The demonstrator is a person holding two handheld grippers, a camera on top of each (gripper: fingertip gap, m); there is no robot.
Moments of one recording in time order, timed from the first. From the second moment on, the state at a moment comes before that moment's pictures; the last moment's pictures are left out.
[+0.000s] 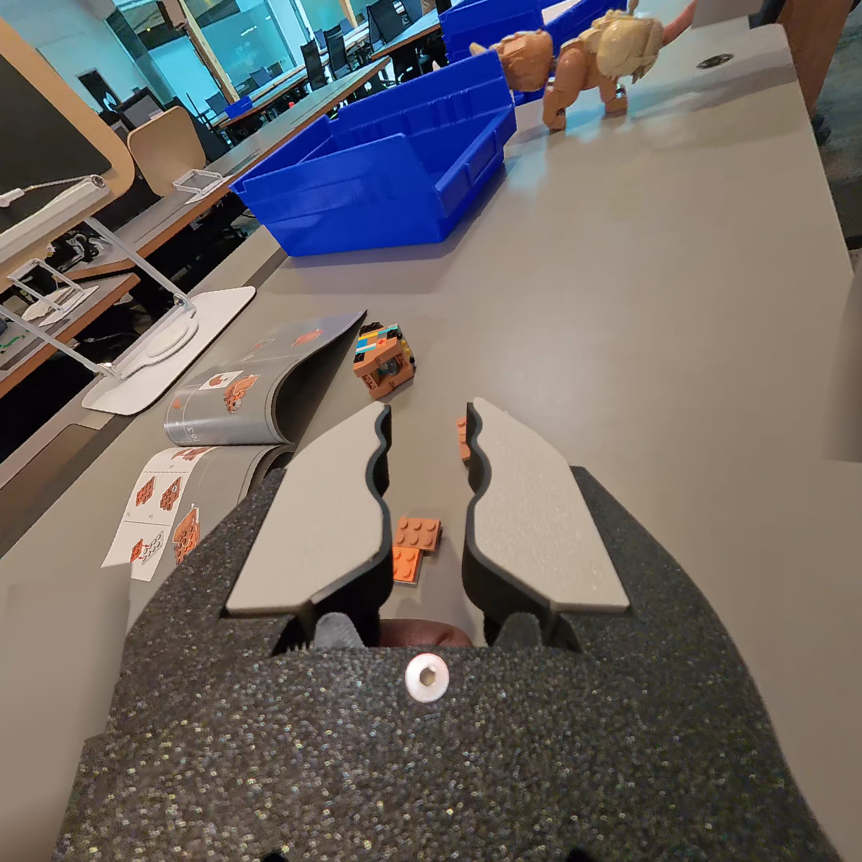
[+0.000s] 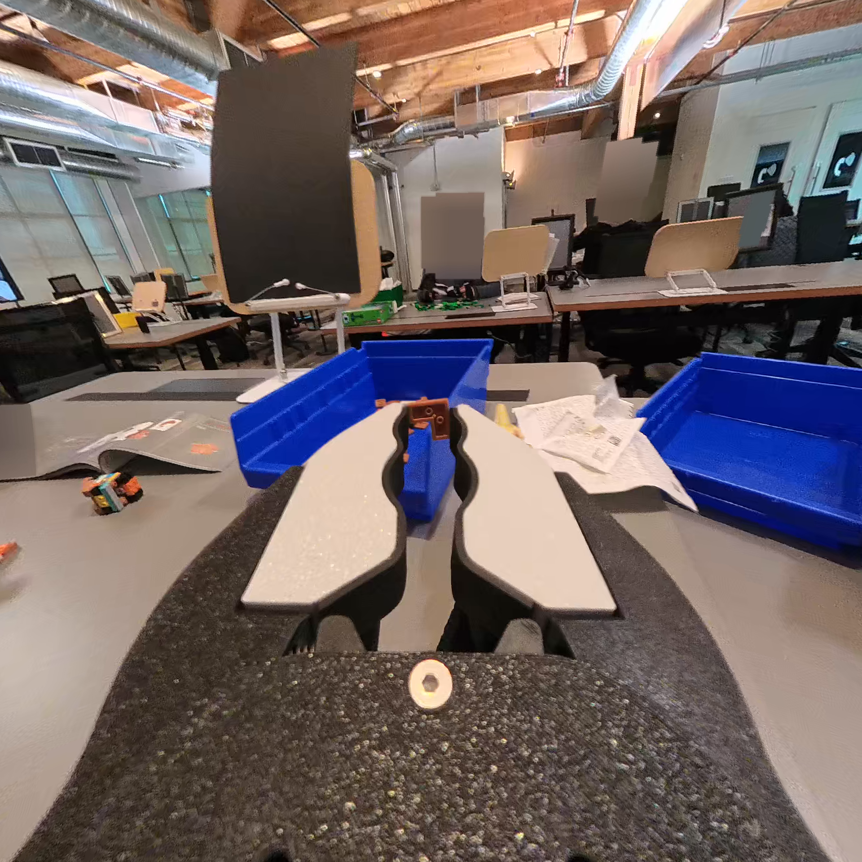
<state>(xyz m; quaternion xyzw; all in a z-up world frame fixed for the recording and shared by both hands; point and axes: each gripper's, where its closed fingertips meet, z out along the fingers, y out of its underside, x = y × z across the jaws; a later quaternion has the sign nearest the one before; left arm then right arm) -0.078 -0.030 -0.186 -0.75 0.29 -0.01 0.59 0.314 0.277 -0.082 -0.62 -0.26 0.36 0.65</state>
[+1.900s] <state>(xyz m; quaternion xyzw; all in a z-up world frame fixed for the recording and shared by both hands) -0.047 -0.010 -0.099 -0.63 0.24 -0.25 0.69 -0.047 -0.002 -0.098 -0.32 -0.47 0.81 0.16</state>
